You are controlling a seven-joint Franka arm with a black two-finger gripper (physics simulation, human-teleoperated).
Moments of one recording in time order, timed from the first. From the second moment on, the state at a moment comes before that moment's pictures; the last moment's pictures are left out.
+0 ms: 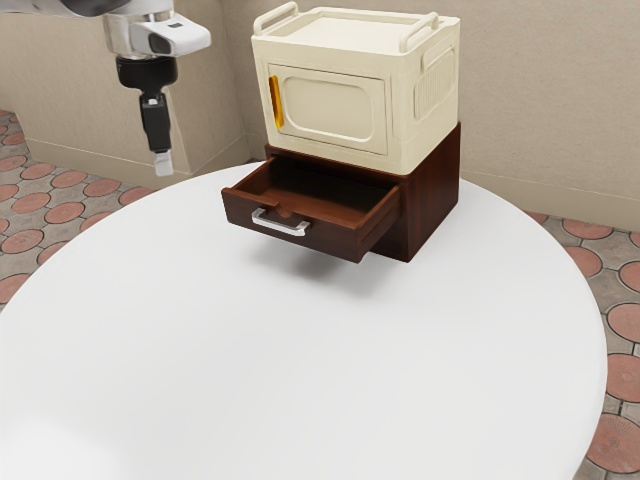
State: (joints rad) arm 0.10 0.02 -0.13 -1.44 0.02 1.33 0.75
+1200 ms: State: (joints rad) arm 0.20 0.05 -0.39 -1.81 -0.12 1.53 -0.01
